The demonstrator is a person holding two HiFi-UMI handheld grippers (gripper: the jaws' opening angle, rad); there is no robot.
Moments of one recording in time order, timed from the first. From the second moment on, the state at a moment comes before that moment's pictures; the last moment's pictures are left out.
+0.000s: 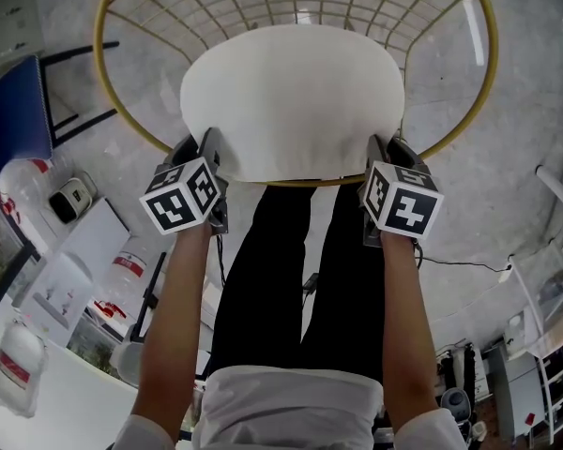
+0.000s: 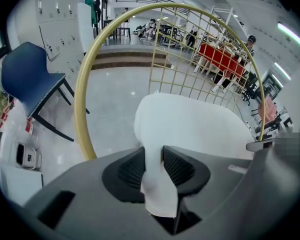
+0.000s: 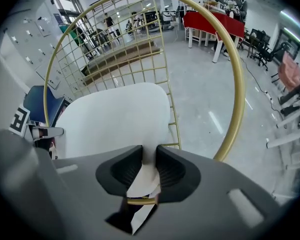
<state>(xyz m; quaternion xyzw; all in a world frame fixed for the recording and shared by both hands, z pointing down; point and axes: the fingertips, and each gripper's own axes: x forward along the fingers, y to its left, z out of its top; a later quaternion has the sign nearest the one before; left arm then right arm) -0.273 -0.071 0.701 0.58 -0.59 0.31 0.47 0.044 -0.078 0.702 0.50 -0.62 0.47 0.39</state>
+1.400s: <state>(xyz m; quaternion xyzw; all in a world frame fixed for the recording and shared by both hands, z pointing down) -0.269 -0.064 0.596 0.61 -0.57 0.29 0.47 0.049 -0.074 0.589 0.50 -0.64 0.45 0.37</state>
